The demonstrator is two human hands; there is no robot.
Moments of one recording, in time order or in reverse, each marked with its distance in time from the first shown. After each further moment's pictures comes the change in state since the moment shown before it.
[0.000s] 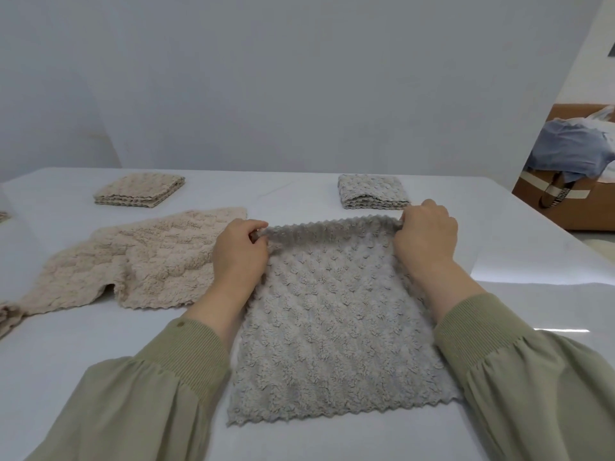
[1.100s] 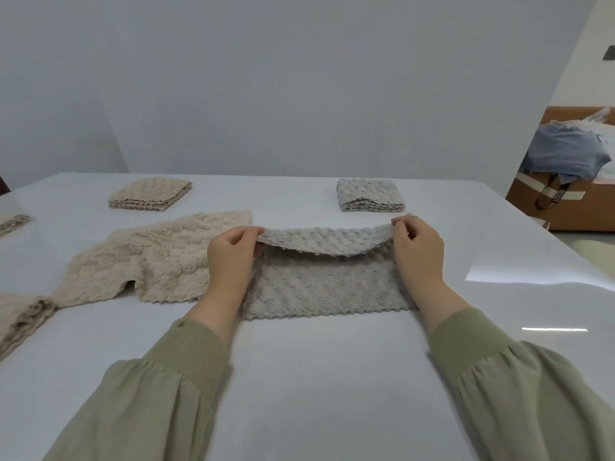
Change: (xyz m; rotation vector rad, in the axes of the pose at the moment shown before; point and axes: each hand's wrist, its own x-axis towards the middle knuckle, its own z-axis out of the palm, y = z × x) left_hand -0.020 0.011 -0.028 -0.560 0.021 -0.280; right_hand -0.038 0.002 -0.006 0.887 0.118 0.162
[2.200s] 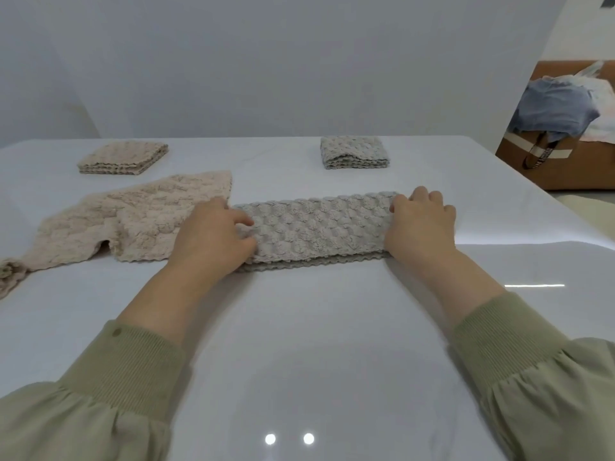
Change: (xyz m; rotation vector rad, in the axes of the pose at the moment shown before) left_hand -0.039 0.016 -0.022 1.084 -0.293 0.365; right_hand -0.039 -0.016 -0.043 -0.960 -0.313 -0.106
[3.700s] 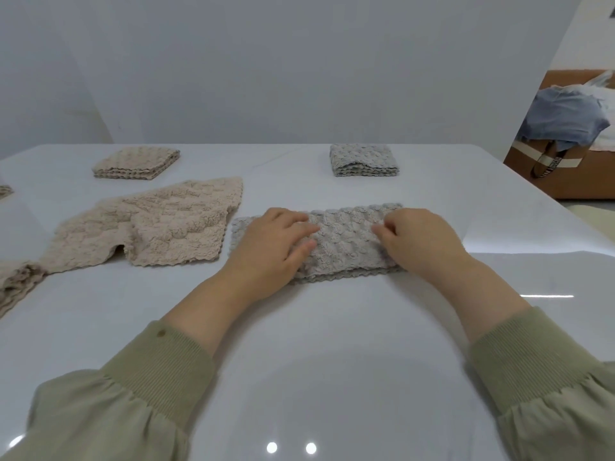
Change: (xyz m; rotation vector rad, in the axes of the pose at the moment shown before) left_hand 0.000 0.020 0.024 -0.116 -0.069 0.465; right_hand 0.000 -0.005 -0.005 0.238 -0.047 -0.220
